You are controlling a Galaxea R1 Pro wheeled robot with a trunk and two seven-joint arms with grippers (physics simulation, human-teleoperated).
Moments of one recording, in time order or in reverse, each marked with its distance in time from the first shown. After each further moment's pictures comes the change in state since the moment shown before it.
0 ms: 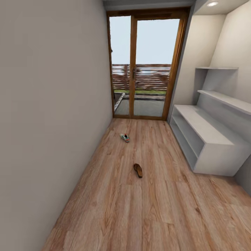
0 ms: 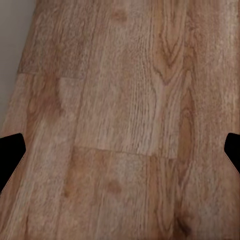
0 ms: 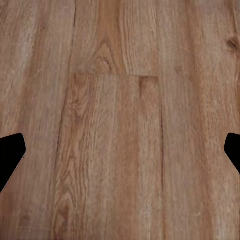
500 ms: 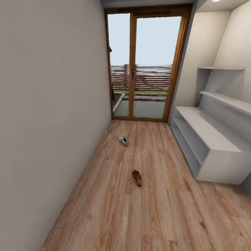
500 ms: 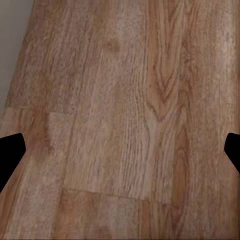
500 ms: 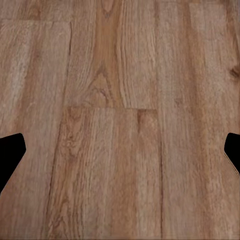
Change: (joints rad) left arm 0.000 -0.002 -0.001 0.000 0.000 0.000 0.000; right arm 0.000 0.001 0.000 0.000 0.000 -0.001 0.000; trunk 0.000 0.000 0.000
